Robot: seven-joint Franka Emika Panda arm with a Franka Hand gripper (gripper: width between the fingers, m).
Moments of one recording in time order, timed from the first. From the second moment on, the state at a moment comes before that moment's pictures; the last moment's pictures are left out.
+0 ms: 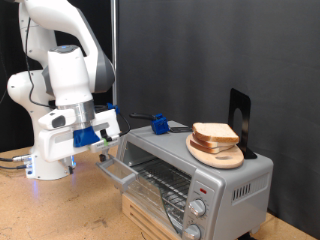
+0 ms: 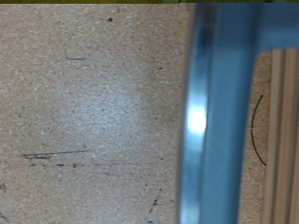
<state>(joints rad) 0.05 -0.23 -0.24 -2.70 0.09 2.65 0.51</state>
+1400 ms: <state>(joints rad) -0.05 0.18 -0.28 -2.62 -0.21 3.04 0.72</state>
